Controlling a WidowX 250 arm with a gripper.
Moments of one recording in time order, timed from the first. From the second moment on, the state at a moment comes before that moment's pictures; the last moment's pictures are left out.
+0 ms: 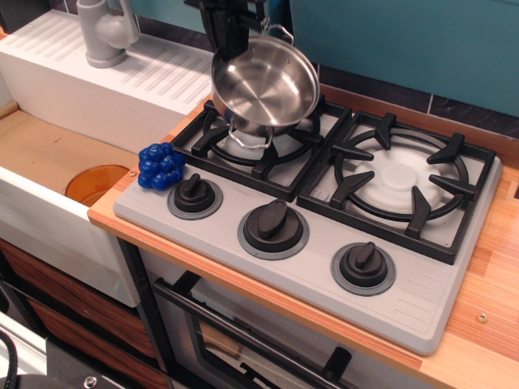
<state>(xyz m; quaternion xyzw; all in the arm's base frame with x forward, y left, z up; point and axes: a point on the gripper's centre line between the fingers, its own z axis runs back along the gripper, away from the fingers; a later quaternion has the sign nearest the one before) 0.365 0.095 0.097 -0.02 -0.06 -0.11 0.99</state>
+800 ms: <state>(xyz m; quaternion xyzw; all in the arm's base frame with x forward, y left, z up) 0.345 0.081 0.115 -0.01 -0.01 -0.10 0.99</state>
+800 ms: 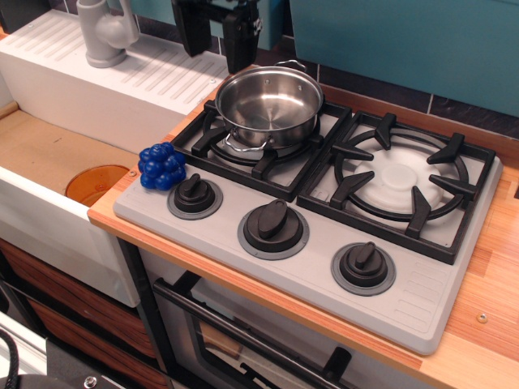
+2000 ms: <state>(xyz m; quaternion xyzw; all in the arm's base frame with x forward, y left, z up) 0.289 0.094 0.125 0.00 -0.09 -0.07 0.99</state>
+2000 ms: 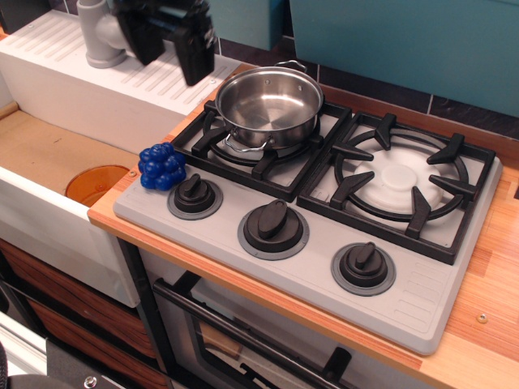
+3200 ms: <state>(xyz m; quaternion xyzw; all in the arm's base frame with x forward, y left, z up) 0.271 0.117 0.063 0.00 -0.20 -0.10 0.97</state>
